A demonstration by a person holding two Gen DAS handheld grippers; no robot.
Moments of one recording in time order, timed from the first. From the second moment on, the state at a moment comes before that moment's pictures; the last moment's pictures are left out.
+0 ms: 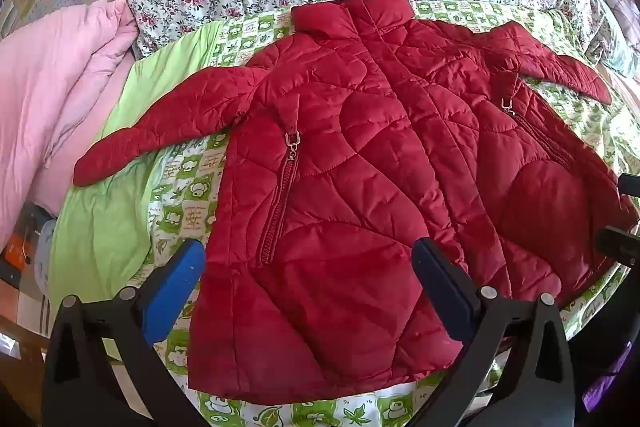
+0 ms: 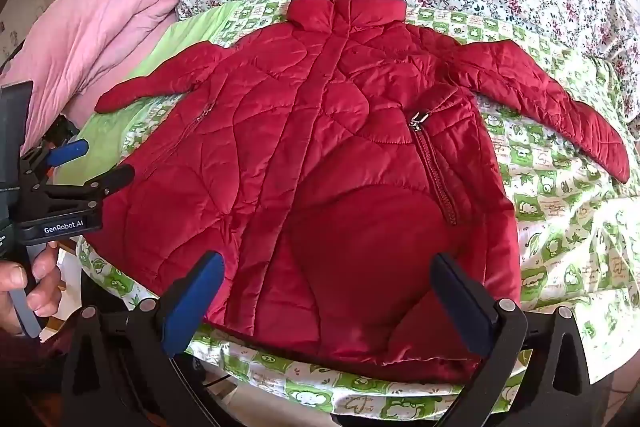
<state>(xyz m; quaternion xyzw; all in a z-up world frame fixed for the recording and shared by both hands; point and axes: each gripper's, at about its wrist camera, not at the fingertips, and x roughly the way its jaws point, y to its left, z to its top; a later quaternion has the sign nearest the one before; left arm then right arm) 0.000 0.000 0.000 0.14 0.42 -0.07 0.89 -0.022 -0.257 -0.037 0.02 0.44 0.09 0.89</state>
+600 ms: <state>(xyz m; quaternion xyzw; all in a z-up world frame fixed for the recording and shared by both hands) -0.001 -0.008 0.000 0.14 0.42 -0.07 0.89 -0.024 -0.257 -0.034 0.02 0.44 0.09 0.89</state>
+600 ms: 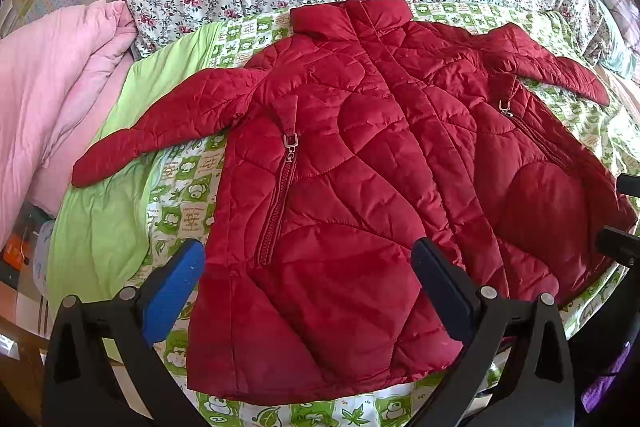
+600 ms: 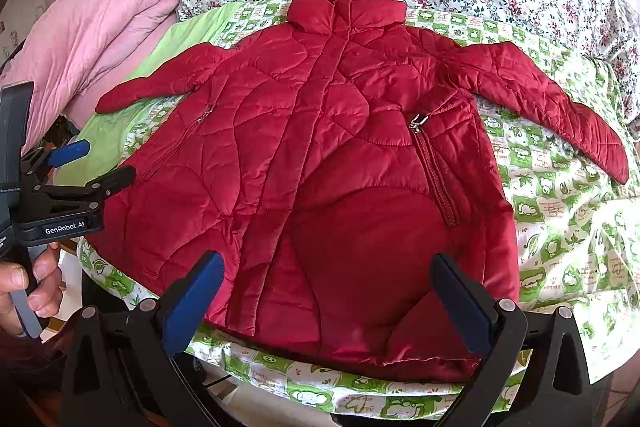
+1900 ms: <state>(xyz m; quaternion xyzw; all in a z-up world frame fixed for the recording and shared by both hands) 0.001 -0.004 0.010 0.13 0.41 -0.08 0.90 -0.022 -0.256 -0.026 0.02 0.44 0.09 0.89</state>
